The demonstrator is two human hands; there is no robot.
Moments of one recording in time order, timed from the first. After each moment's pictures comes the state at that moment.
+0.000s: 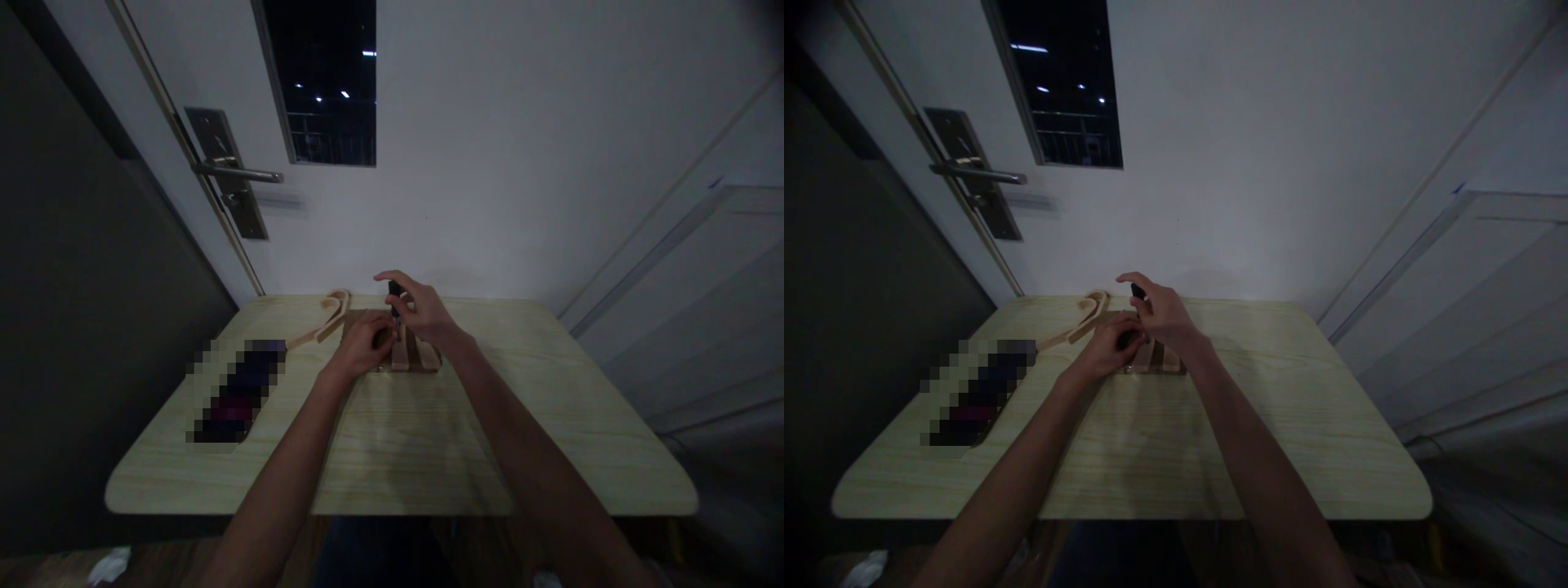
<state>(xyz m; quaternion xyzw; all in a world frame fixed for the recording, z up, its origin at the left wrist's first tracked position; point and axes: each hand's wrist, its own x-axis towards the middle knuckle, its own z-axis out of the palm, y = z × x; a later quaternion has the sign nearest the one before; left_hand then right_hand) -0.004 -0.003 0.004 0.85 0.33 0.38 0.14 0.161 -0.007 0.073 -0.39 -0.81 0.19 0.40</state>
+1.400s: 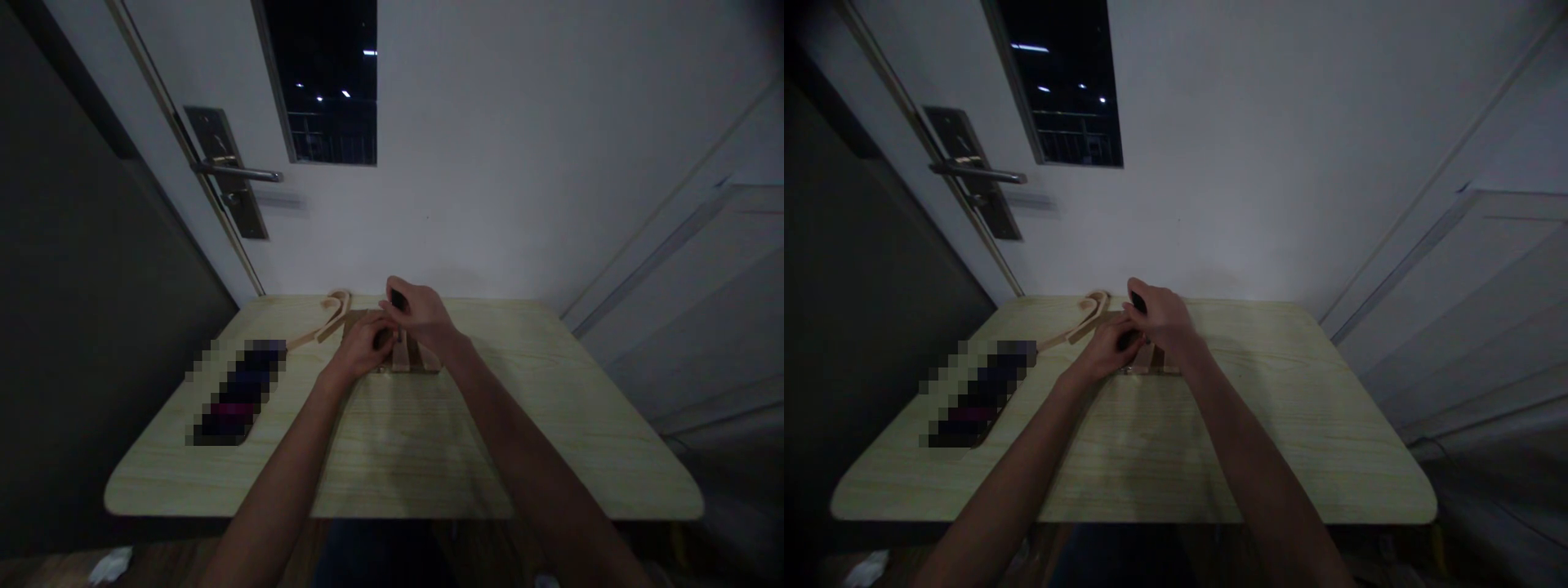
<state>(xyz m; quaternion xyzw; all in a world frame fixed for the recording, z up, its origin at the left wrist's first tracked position) -0.004 -0.003 0.003 0.85 0.35 0.37 0.14 0.154 -0.011 0.079 -0.47 -0.81 0.08 0.33</state>
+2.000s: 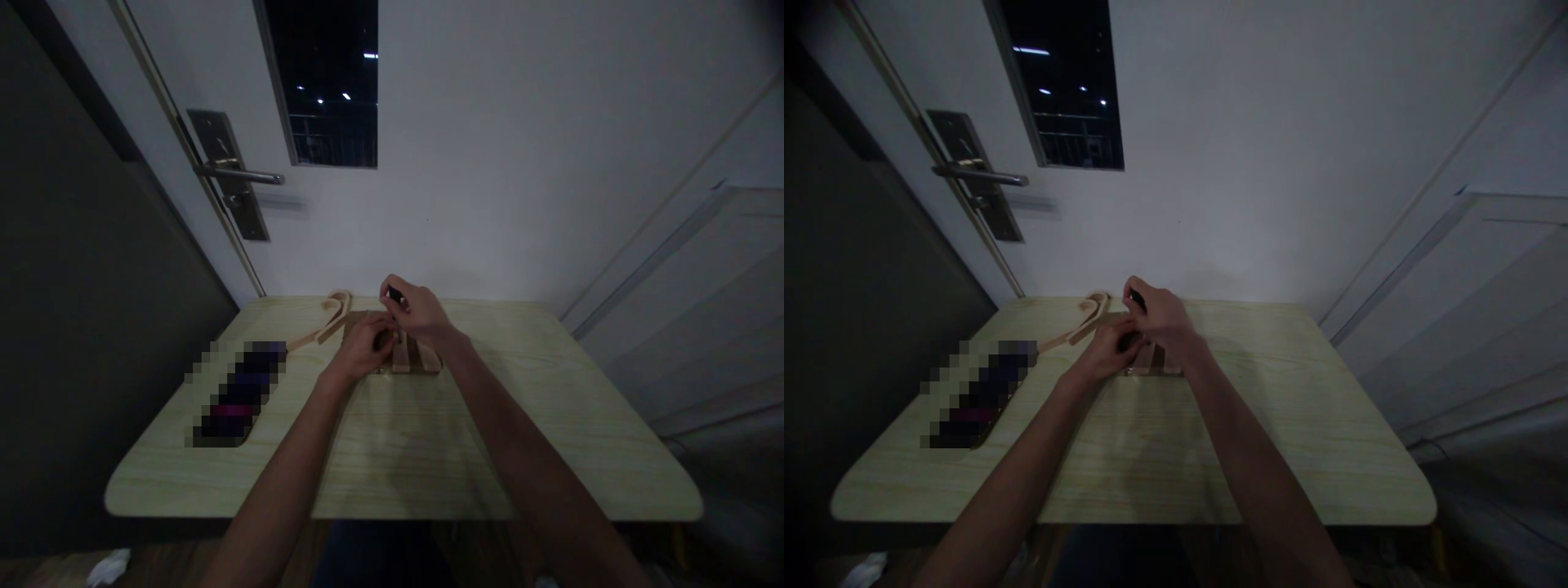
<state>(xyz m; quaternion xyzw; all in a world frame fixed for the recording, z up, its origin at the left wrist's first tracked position) -0.004 -0.004 0.004 0.85 0.35 0.37 0.14 0.153 -0.007 0.077 -0.46 -0.81 0.15 0.34</state>
